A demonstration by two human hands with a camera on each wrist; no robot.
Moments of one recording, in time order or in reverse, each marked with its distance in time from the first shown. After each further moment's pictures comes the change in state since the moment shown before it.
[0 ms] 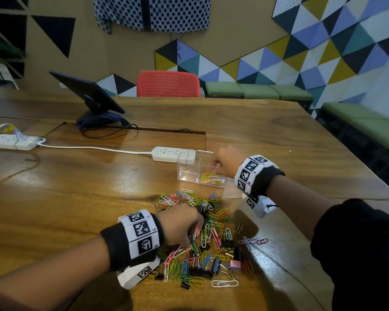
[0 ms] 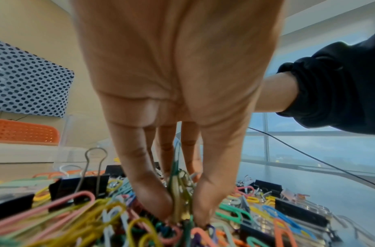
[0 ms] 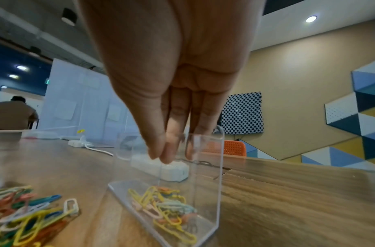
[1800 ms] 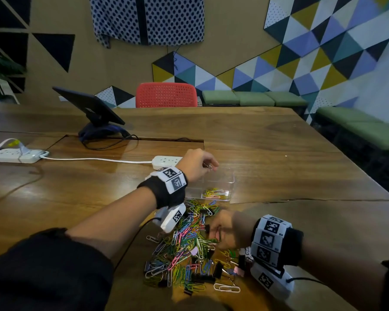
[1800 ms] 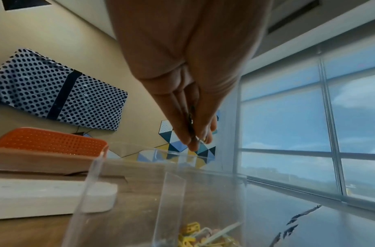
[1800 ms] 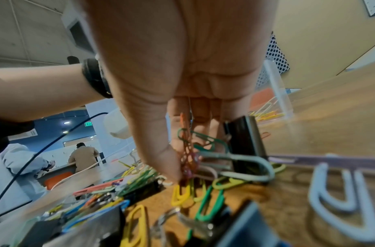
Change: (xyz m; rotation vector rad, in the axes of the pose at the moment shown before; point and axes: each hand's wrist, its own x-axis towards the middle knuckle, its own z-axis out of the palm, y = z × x) left_hand 0.069 -0.016 -0.085 -0.345 0.592 -0.014; right_hand -0.094 -0.032 0.056 0.210 -0.408 -0.110
